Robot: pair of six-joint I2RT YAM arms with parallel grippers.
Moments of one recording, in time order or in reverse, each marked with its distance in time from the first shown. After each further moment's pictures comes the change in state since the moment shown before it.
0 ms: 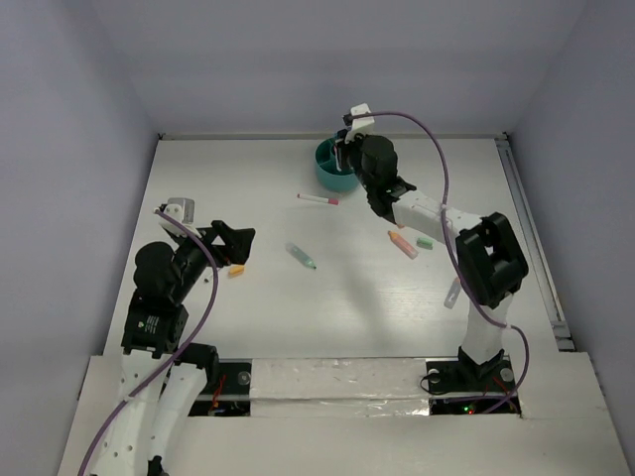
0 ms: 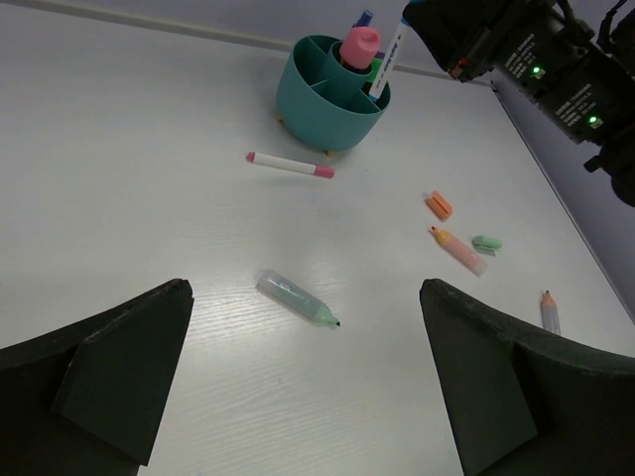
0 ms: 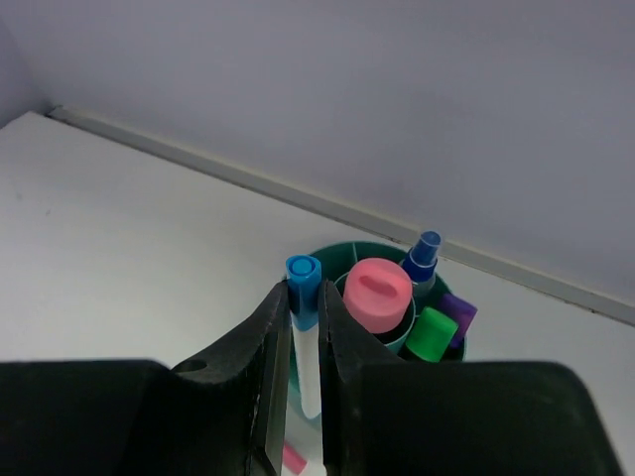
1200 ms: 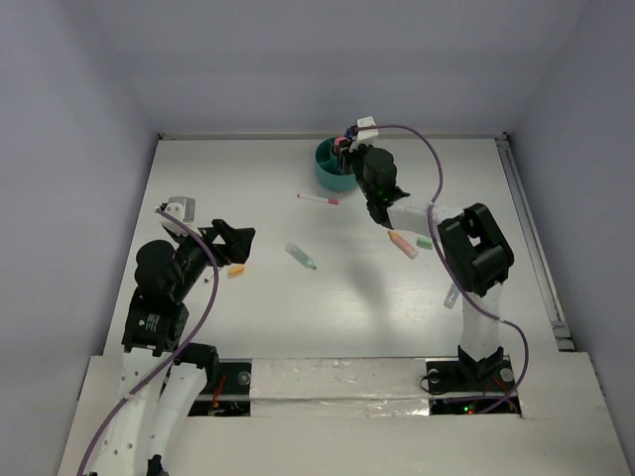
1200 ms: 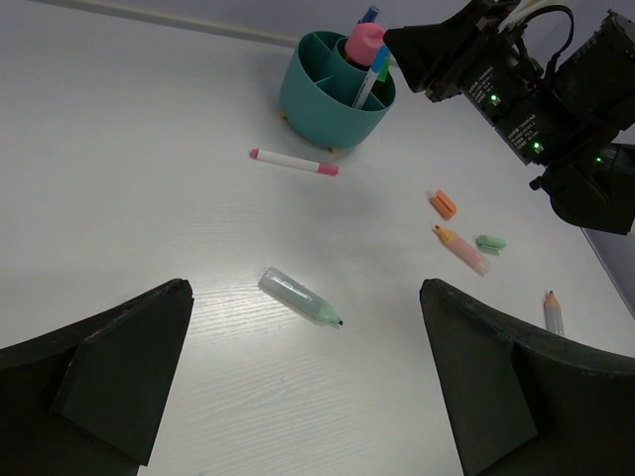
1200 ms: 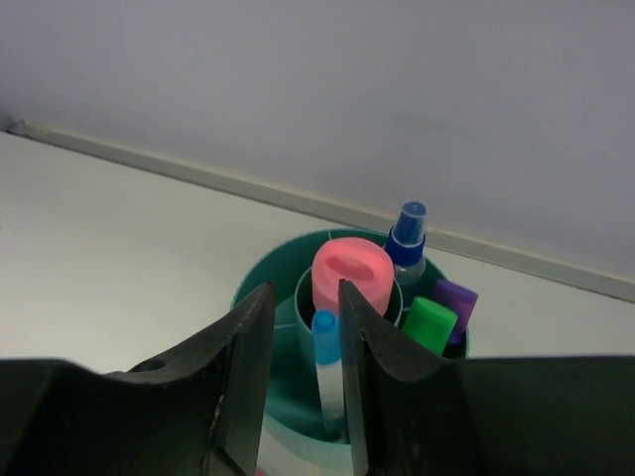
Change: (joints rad) left arm 0.000 0.013 0.000 0.000 -0.007 0.000; right arm -0.043 0.140 -0.077 0.281 0.040 0.038
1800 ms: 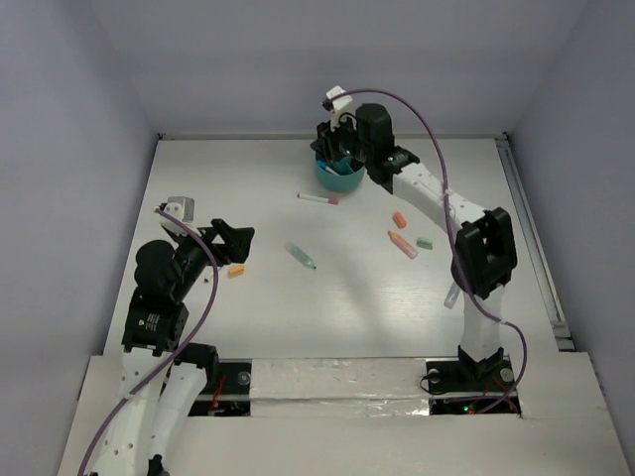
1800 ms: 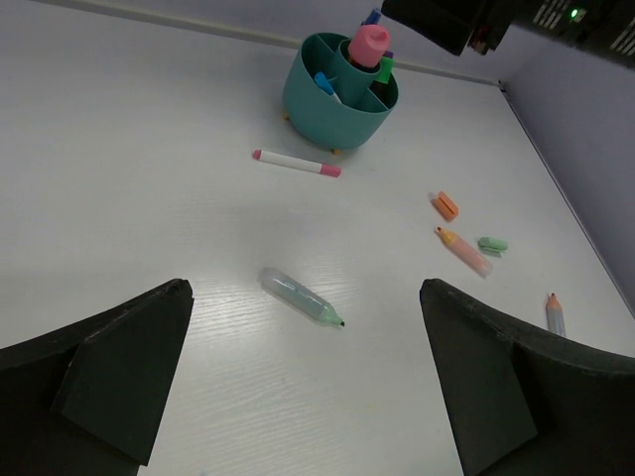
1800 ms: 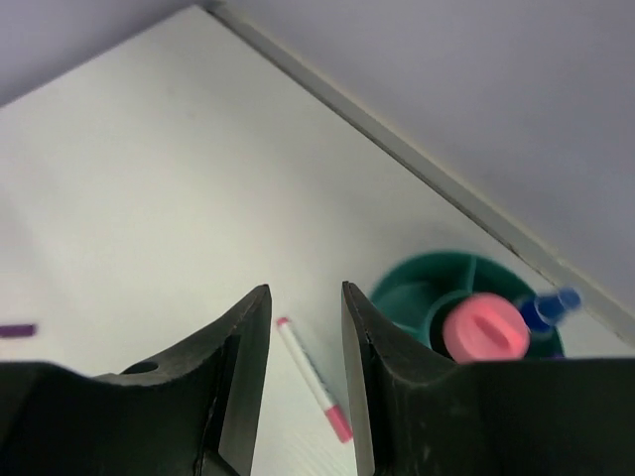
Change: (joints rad) left arm 0.006 0.001 0.000 0.000 0.000 0.000; right arm 0.003 -0.042 0.367 -0.671 -0.438 -0.076
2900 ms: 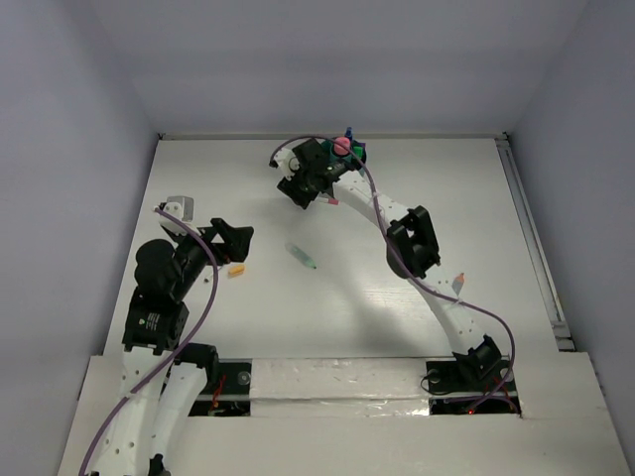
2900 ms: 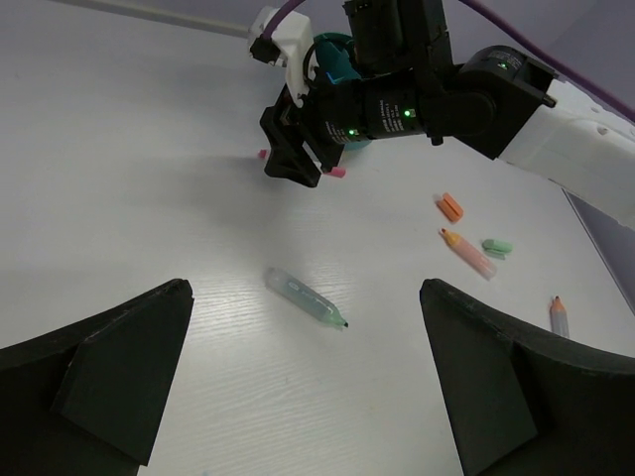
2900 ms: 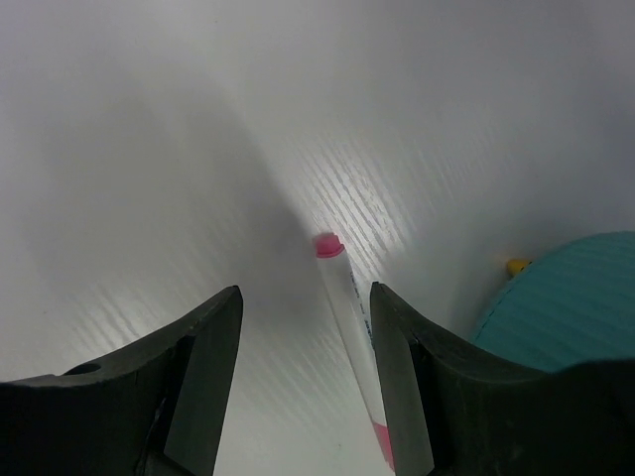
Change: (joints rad) left arm 0.013 0.003 0.000 0.000 -0.003 0.000; right arm 0.136 0.638 0.761 -0.739 0.140 -0.304
